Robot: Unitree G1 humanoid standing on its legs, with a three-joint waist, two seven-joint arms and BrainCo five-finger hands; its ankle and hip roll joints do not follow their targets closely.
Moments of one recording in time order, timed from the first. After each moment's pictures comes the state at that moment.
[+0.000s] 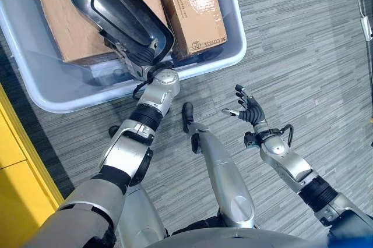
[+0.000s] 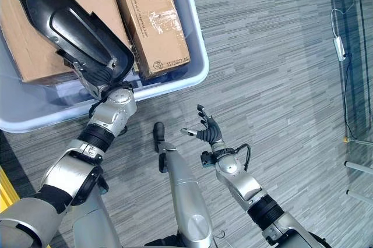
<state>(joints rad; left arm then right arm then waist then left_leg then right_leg) -0.96 0.24 -0.29 0.74 -0.53 0.07 1.22 -0.31 -0.47 0.56 0.08 0.42 0.00 -0.36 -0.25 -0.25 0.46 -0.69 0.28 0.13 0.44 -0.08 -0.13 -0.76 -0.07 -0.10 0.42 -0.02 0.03</state>
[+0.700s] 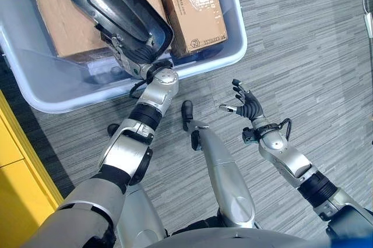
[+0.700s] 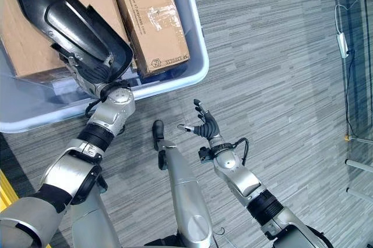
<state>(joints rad) -0.97 0.26 -0.30 0.75 -0.27 0.12 1.24 -0.33 -0.48 0.56 0.06 0.41 0.02 -0.35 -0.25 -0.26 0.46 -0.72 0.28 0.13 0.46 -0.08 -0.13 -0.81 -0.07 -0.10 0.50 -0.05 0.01</state>
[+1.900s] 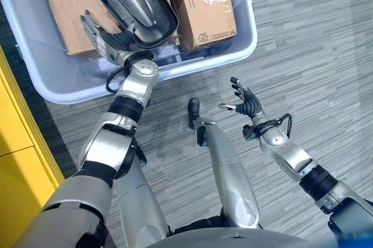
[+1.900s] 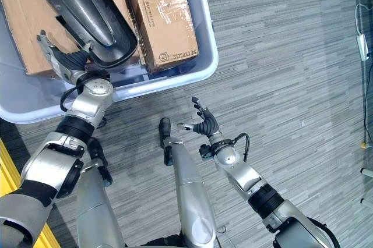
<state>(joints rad) -1.00 0.35 -0.27 0.78 -0.27 0.07 1.10 -0.39 -0.51 0.60 0.11 0.41 0.00 -0.33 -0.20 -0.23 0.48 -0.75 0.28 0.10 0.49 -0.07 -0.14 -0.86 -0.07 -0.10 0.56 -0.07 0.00</state>
